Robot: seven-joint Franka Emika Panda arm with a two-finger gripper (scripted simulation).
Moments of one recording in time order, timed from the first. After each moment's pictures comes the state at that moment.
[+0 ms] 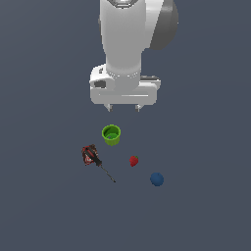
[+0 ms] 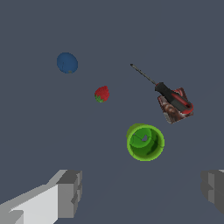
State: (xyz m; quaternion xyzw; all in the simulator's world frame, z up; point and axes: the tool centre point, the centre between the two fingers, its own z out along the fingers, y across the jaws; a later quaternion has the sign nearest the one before) arm -0.022 -0.006 0.293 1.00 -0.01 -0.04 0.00
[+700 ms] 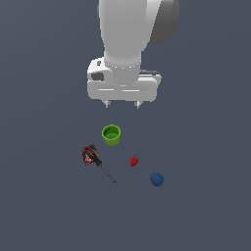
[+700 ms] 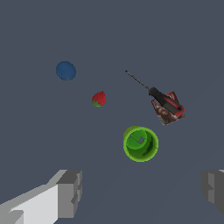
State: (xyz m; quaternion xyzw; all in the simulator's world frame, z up) arm -0.018 -0.010 0.311 1.00 -0.02 -0.03 0.01
